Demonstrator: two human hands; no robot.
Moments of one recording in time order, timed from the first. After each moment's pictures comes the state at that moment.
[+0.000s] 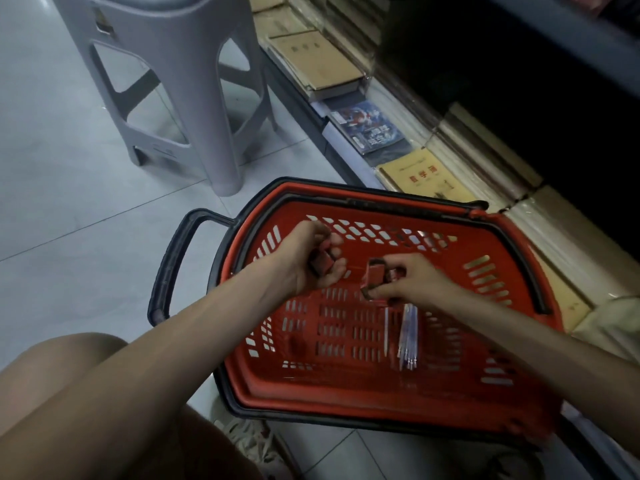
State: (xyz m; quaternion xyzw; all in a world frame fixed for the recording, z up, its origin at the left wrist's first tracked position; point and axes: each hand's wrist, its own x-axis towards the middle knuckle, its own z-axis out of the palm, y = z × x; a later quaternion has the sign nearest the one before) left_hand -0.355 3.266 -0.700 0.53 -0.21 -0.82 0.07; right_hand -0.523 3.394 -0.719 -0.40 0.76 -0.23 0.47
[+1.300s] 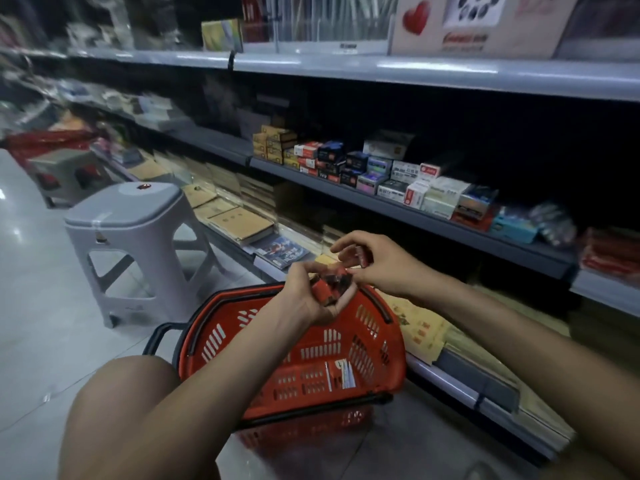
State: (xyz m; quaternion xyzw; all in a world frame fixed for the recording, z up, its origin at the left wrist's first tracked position) left_hand -0.406 3.465 -0.485 0.37 -0.18 -0.91 0.12; right_hand -0.516 3.569 -0.453 -0.51 0.75 -0.38 0.20
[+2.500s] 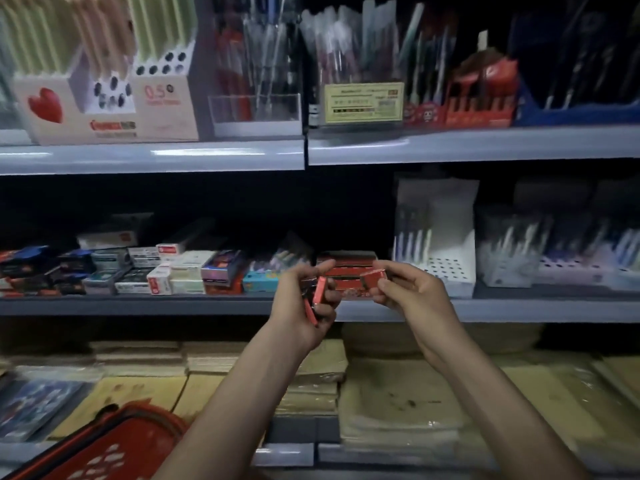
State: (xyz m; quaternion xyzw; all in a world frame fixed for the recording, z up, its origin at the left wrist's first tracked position) left_hand -0.643 3.716 -0.429 0.12 -0.35 -0.92 -0.09; right_hand -0.652 3.890 -0.443 -0.06 0.69 -0.72 -0.07
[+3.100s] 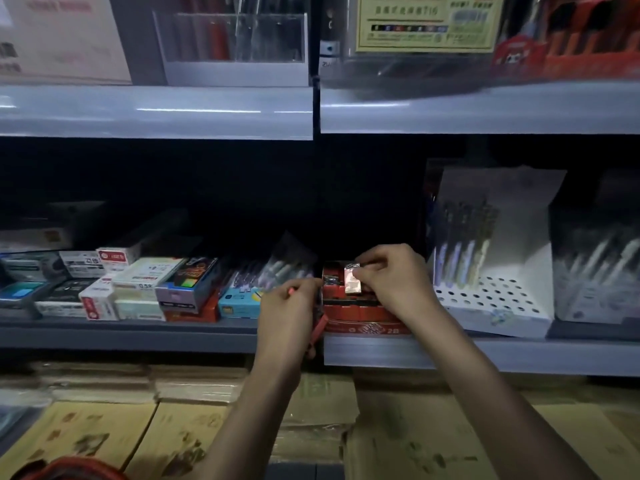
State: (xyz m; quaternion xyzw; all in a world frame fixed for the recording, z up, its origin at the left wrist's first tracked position) left_hand -0.727 3.690 -0.476 0.12 -0.67 -0.72 0.13; right_hand -0.817 3.835 -0.464 -0.07 0.88 -0.45 -0.13
